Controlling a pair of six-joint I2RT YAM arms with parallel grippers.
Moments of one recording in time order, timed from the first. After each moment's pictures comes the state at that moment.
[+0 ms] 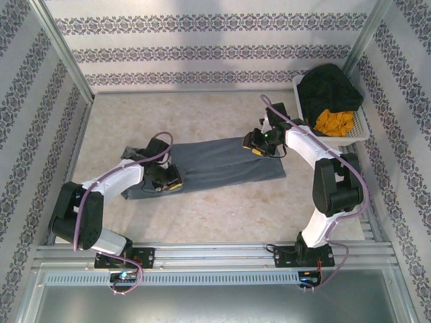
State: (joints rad) left arm -0.37 1.48 0.85 -0.61 0.37 -0.82; right arm 0.22 1.75 1.28 -0.66 -0.45 0.58
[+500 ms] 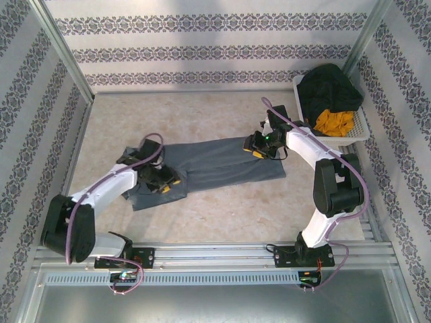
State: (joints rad) left arm -0.28 1.34 0.83 -0.68 0.30 -0.93; right arm 0.21 1.75 1.25 -0.66 -0.47 0.58
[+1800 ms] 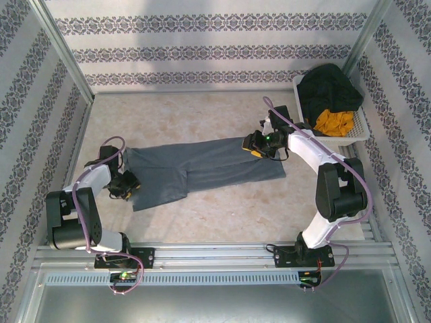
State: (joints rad) left arm 0.21 1.42 0.73 -0.69 0.22 -0.60; right arm 0.21 1.70 1.22 -0.61 -0.52 0.58
